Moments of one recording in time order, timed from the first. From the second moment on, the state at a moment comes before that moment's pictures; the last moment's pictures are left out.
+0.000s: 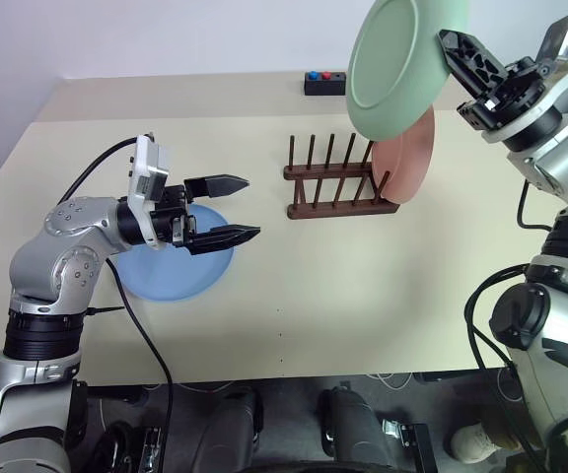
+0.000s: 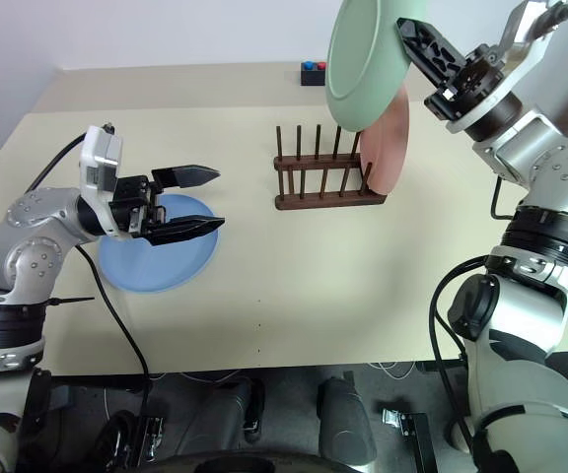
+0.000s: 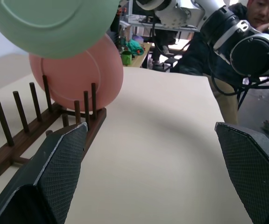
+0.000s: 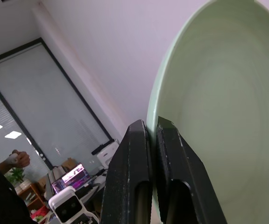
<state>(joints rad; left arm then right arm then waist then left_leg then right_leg) -0.55 0.67 0.09 -0.13 -0.70 0.53 -1.17 -1.02 -0.57 -0.52 0.39 1.00 1.04 0.82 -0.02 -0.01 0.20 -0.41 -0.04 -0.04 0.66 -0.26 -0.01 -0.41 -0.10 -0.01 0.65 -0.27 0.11</state>
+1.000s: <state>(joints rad) -0.55 0.67 0.11 -0.13 -0.73 0.54 -1.16 -0.86 -0.53 -0.41 0.31 0.95 0.95 0.81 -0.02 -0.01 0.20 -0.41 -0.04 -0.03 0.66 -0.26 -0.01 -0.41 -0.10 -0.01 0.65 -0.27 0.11</state>
